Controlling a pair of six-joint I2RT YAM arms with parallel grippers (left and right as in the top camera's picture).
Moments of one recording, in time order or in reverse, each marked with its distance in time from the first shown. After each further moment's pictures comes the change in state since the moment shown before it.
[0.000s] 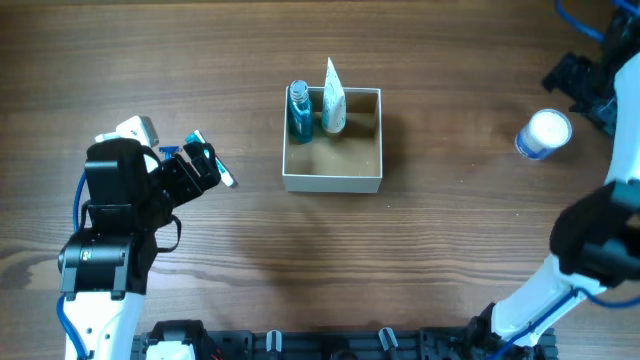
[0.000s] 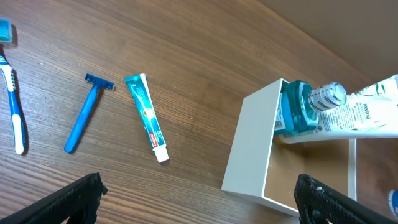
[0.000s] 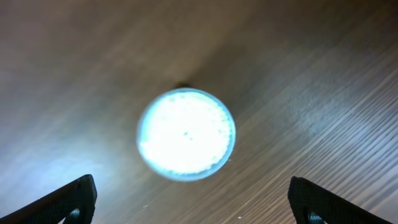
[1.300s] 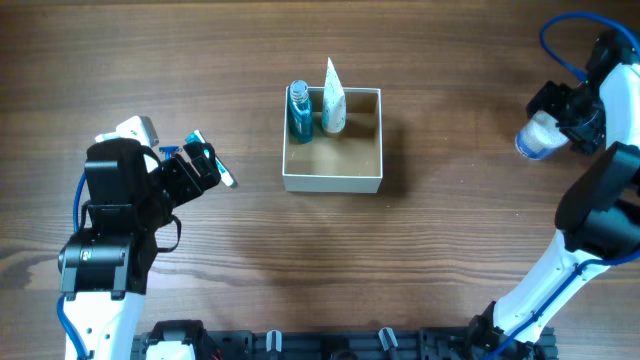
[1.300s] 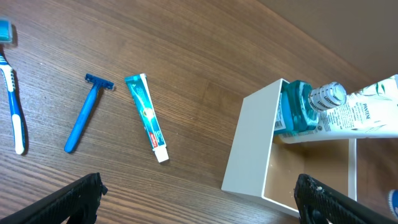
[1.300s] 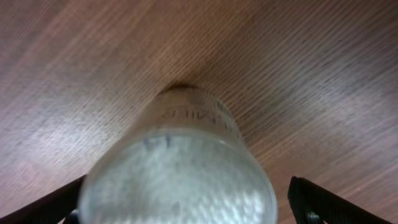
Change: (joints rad) left arm 0.000 0.000 0.000 0.000 0.000 0.000; right arm -0.045 0.141 -0.120 0.147 -0.097 -0.074
